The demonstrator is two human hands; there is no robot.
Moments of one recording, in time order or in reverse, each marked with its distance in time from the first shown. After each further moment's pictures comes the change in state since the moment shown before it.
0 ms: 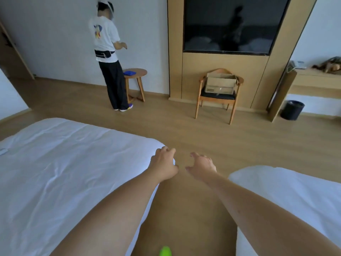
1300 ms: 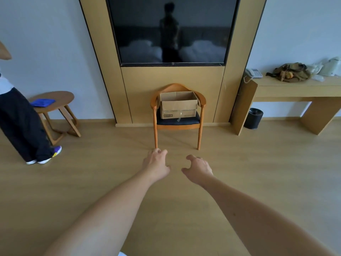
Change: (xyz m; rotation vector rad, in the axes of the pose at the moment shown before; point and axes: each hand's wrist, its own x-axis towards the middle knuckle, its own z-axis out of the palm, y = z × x) left_hand 0.773 0.089 -0.008 0.004 -0.111 0.255; right_hand 0.662 0.080 -0.246 0.090 0.185 0.285
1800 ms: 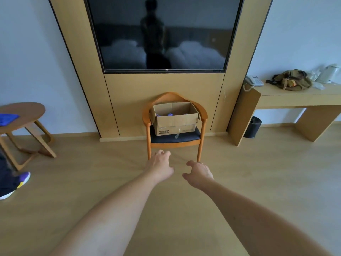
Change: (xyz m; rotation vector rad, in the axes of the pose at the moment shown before) left_hand 0.299 -0.070 -0.022 -0.068 -0.053 0.088; right_hand 0.269 -0.078 -0.012 -0.001 0.004 0.106
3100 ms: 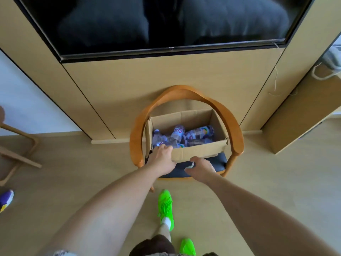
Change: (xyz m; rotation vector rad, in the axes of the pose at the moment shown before) left_hand 0.616 -0.069 0.017 0.098 -0.208 -0.088; right_hand 0.625 -0.041 -0.052 0.088 -0.323 0.092
